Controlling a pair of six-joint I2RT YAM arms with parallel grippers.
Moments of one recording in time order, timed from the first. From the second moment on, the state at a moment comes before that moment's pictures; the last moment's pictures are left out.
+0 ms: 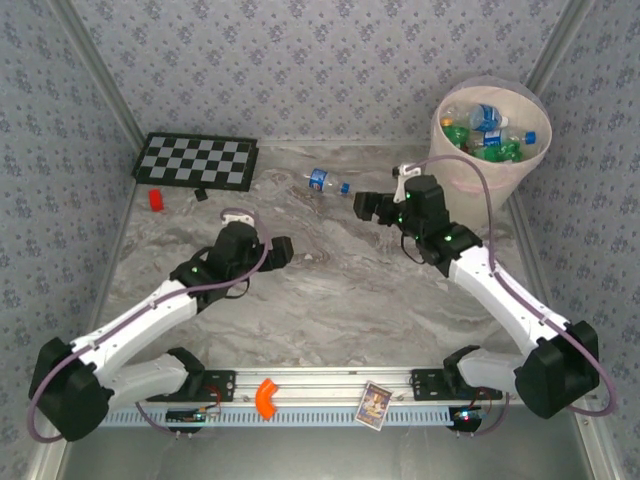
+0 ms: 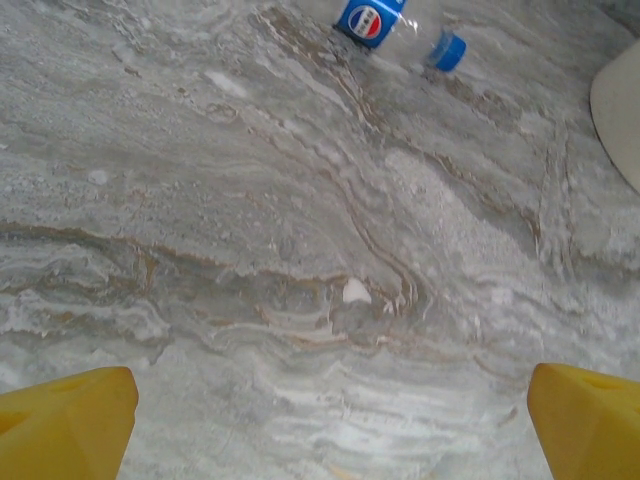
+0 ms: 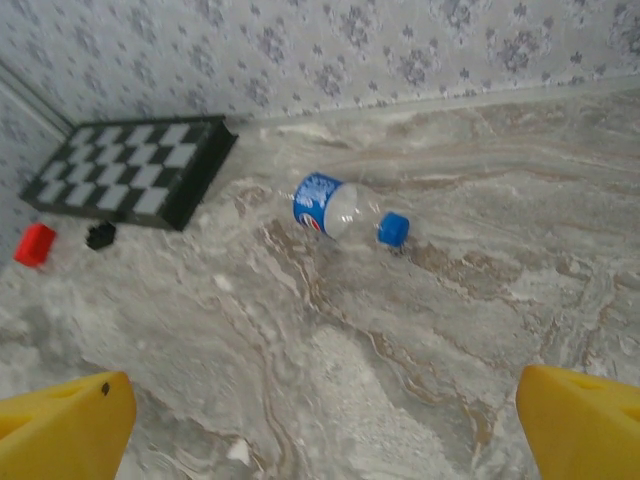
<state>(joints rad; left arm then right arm) -0.67 1.08 0.75 -0.34 -0.18 -0.68 0.48 1.20 0.97 -0.22 0.04 0.36</state>
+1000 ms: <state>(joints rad) -0.54 2.14 1.73 -0.35 -0.16 -1.04 0.51 1.01 0.44 0.29 0.17 0.35</state>
